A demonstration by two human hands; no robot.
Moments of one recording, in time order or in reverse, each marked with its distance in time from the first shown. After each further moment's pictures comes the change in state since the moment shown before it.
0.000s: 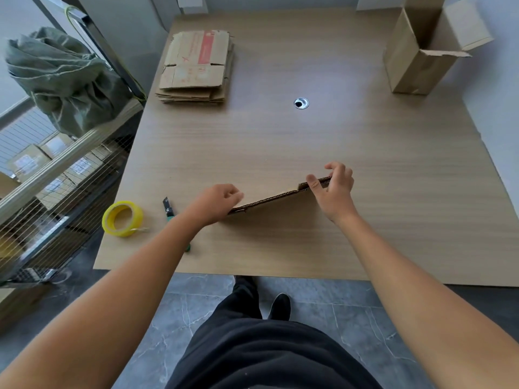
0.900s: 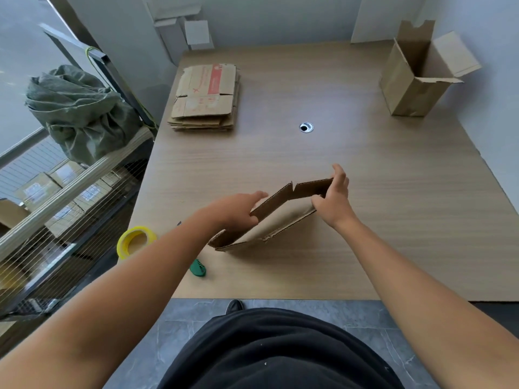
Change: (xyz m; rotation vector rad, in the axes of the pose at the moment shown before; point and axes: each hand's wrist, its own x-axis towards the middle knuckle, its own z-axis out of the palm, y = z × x) left_hand 0.031 0.017 -0.035 0.432 -0.209 0.273; right_hand 0.012 -0.047 0.021 0.056 0.003 0.074
